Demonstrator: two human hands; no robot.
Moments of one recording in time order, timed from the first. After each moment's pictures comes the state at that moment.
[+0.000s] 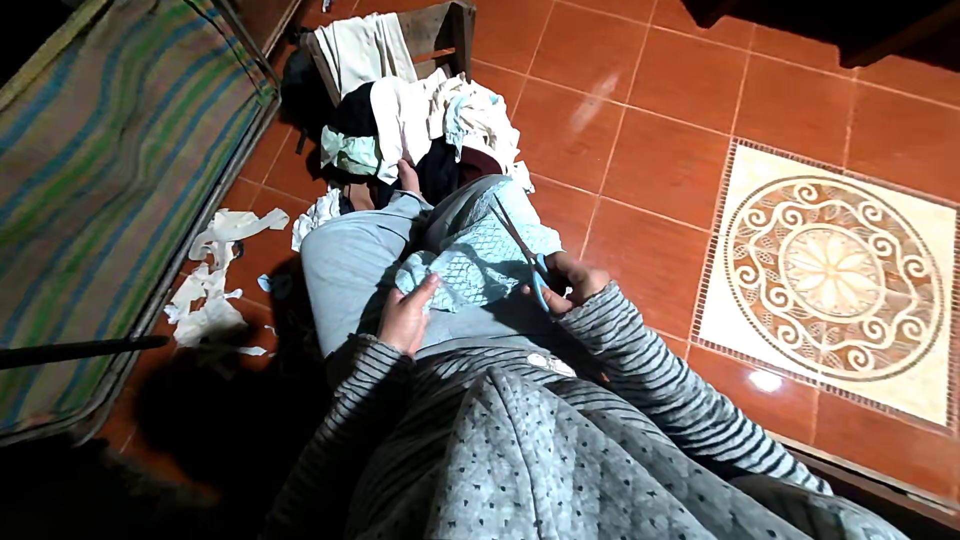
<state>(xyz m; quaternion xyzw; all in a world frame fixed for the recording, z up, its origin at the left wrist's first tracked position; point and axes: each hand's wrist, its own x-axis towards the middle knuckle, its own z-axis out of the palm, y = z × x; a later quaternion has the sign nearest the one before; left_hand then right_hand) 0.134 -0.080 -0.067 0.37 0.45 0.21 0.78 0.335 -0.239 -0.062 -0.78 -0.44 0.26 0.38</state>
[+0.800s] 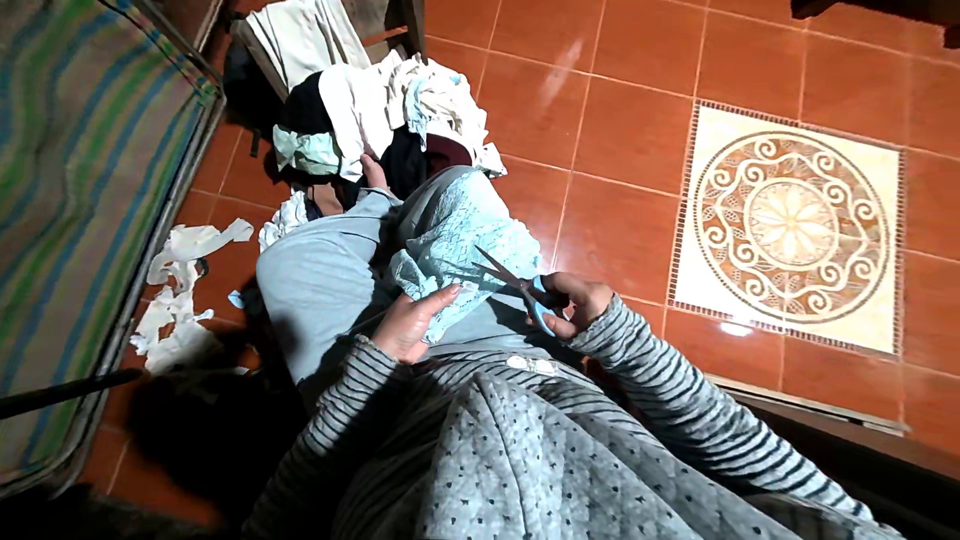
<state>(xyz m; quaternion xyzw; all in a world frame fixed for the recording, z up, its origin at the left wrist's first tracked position) 0.170 -0.087 -0.046 0.35 0.41 0.04 0.84 0.350 -0.292 -0.079 -0.77 -0.48 0.23 0.33</state>
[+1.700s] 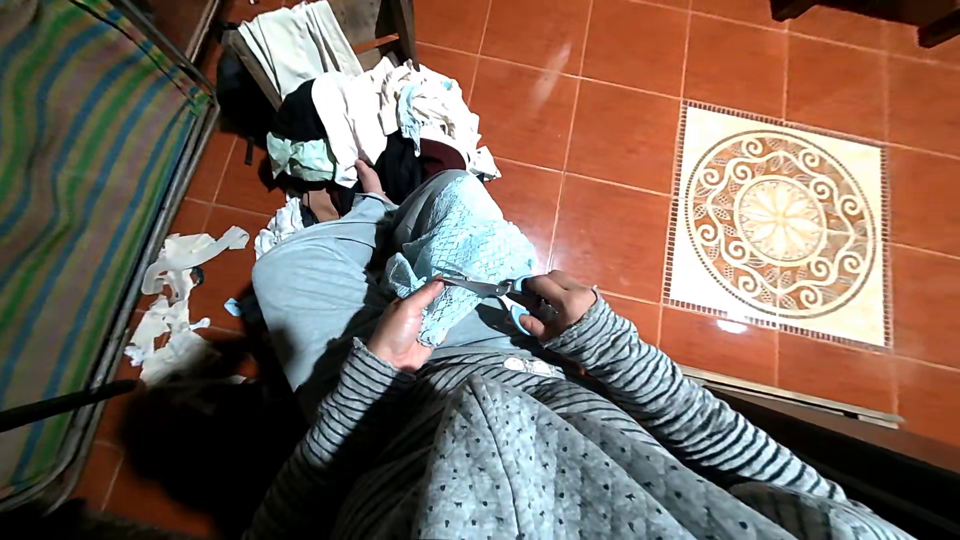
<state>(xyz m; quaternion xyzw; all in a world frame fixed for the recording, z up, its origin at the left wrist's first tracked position) 0.172 -0.088 -0.038 0.25 0.44 0.03 0.86 0.333 -0.276 -0.077 -0.80 -0.53 0.11 0.28</state>
